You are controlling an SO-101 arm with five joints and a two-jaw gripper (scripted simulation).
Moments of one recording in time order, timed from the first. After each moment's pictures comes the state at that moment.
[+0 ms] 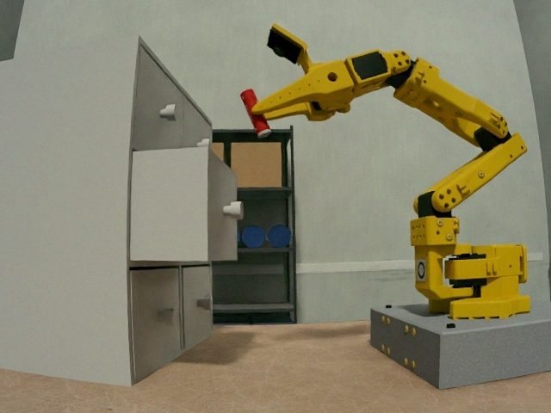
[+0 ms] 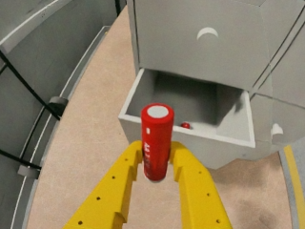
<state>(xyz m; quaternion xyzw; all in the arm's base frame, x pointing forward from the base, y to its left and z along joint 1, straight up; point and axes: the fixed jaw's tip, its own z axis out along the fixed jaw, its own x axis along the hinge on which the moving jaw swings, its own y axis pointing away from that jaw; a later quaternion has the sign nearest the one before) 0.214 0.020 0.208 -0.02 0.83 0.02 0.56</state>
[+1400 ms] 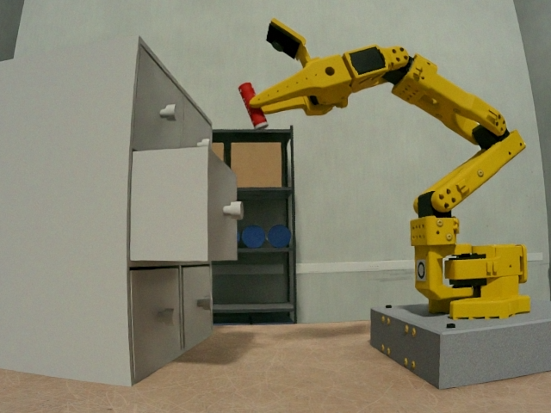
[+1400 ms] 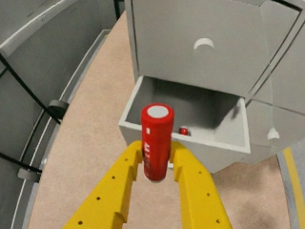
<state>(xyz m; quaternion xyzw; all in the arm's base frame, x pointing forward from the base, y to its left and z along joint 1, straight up) 0.217 0.019 0.216 -0.02 0.82 0.02 0.57</state>
